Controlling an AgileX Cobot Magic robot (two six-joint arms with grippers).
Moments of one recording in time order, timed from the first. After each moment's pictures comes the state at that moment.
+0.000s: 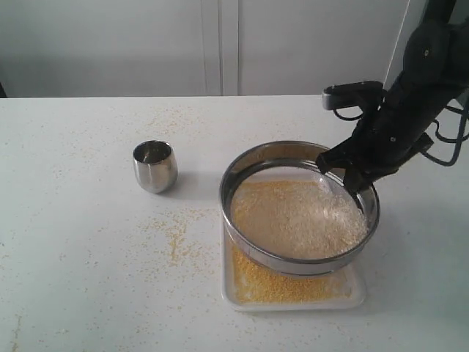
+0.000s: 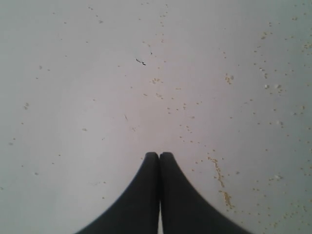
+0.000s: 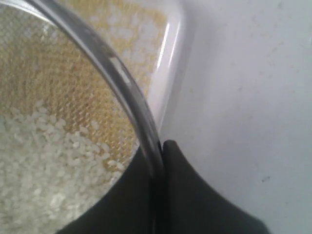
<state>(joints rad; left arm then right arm) 0.03 0.89 -0.60 -0.05 0.78 0.13 0.19 1.81 -1.29 0.16 0.88 -0.24</state>
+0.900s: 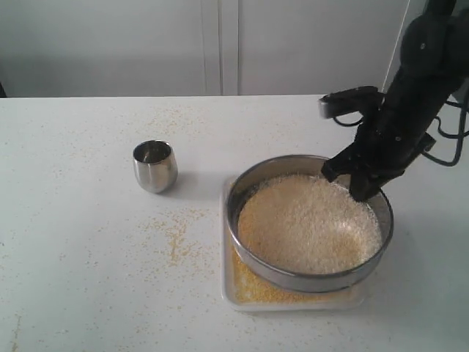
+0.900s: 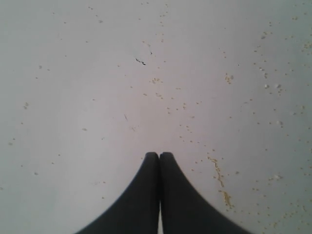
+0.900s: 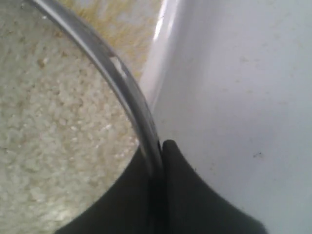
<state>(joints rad) 0.03 0.89 -0.60 -0.05 0.78 0.13 0.20 1.82 -1.33 0.11 1.01 -0.29</state>
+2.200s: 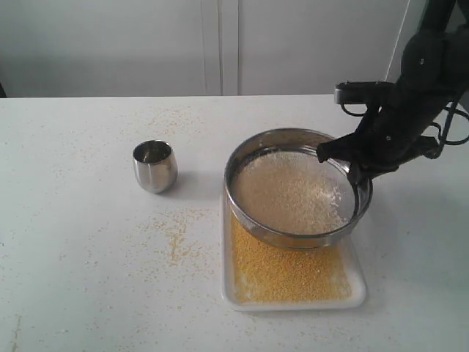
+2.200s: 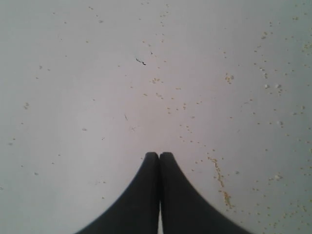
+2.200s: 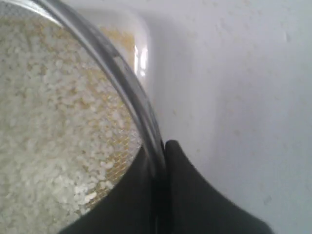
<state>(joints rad) 0.03 0.89 -0.60 -0.05 0.78 0.13 0.20 1.85 -1.30 0.14 0.78 -0.10</state>
